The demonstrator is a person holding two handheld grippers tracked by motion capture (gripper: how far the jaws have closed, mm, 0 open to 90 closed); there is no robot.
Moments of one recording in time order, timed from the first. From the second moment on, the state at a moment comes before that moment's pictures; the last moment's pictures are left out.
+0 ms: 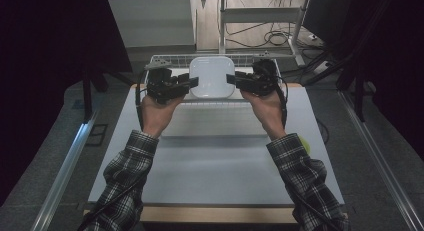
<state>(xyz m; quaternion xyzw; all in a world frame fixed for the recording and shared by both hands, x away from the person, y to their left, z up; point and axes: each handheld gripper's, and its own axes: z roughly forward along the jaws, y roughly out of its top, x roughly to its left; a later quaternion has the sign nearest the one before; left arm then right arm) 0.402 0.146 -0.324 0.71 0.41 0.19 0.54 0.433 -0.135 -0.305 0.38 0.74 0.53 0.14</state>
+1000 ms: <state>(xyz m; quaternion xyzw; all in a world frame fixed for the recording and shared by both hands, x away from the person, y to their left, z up) 0.414 0.144 -0.324 0.70 0.41 0.21 0.54 0.449 -0.136 -0.307 0.40 0.73 0.52 0.19</state>
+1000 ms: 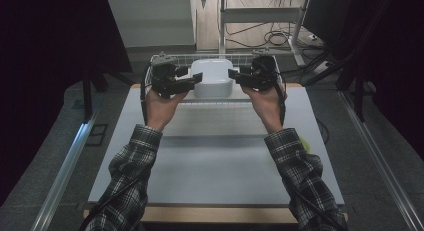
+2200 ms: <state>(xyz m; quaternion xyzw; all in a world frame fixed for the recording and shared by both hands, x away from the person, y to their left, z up) 0.387 0.138 -0.364 0.74 0.38 0.17 0.52 0.418 -0.134 -0.344 0.35 0.78 0.51 0.13</state>
